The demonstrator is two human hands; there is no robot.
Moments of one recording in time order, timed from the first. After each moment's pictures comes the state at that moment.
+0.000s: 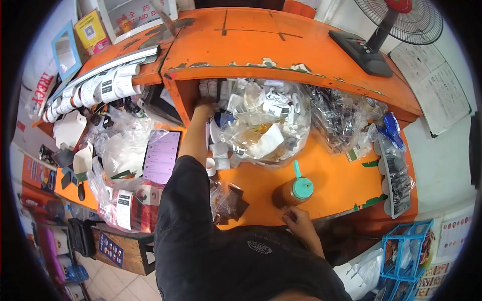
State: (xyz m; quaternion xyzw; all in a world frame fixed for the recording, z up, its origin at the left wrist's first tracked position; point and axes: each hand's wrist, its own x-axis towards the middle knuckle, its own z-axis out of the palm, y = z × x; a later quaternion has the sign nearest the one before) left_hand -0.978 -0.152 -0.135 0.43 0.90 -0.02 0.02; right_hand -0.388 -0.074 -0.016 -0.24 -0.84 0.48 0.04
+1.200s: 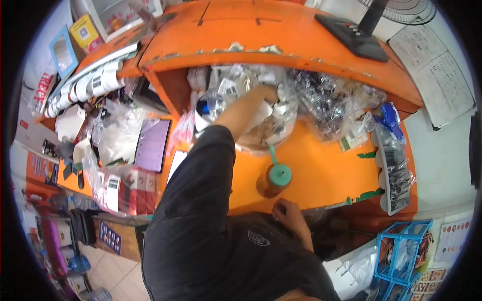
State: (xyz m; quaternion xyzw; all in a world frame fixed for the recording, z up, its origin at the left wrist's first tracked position) left_hand -0.811 0.101 -0.049 0.57 0.79 0.05 0.22; right_hand -0.352 -0.038 -0.040 -0.19 -0.83 0.53 0.01
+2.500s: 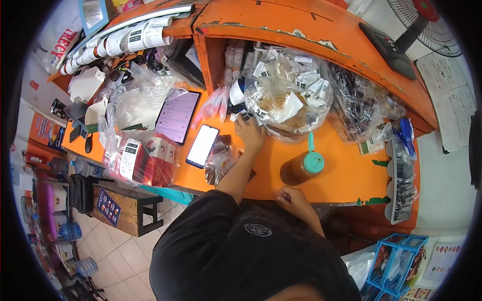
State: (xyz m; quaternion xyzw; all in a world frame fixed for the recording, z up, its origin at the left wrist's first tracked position) left_hand -0.647 -0.140 -0.155 0.08 0.92 0.37 -0.12; right_hand -0.395 -0.082 -0.009 -0.13 -0.86 0.47 -0.13
